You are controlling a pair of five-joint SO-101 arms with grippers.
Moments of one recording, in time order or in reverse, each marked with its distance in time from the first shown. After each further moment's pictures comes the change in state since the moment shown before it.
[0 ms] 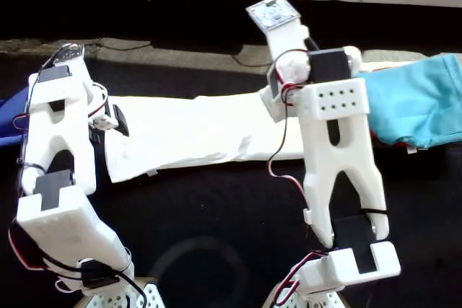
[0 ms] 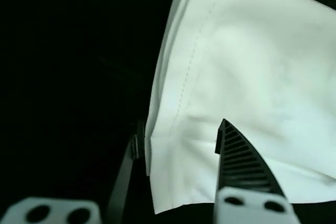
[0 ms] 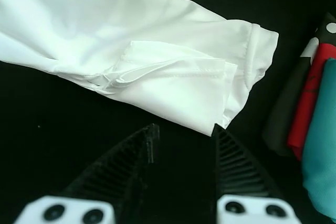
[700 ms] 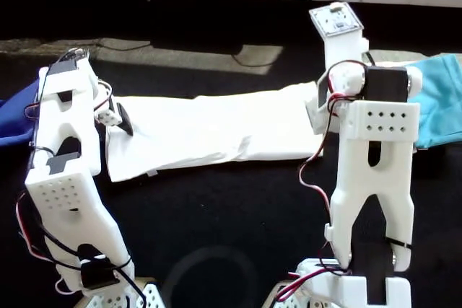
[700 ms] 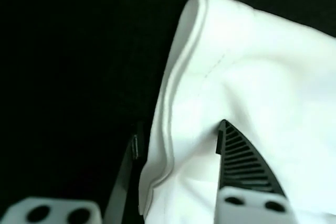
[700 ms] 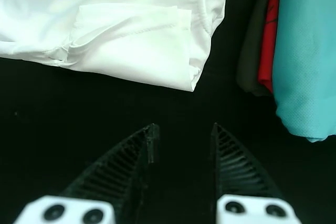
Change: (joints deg) left arm 2.7 18.8 -15.8 5.4 2.1; right arm 11.1 -10.6 7.6 4.0 0.0
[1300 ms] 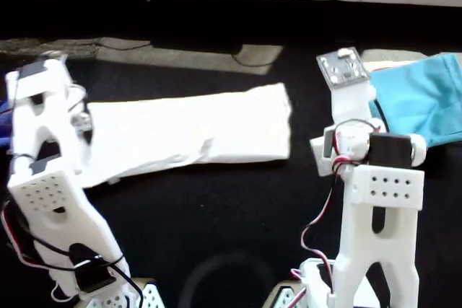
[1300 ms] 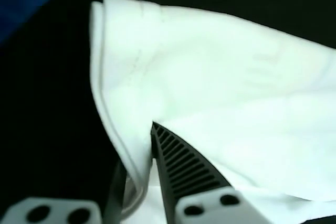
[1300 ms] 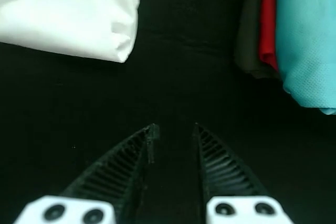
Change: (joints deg) left arm -14.9 1.3 -8.9 7.8 -7.5; right arm 4.9 -25.8 38.2 -17.8 3.2
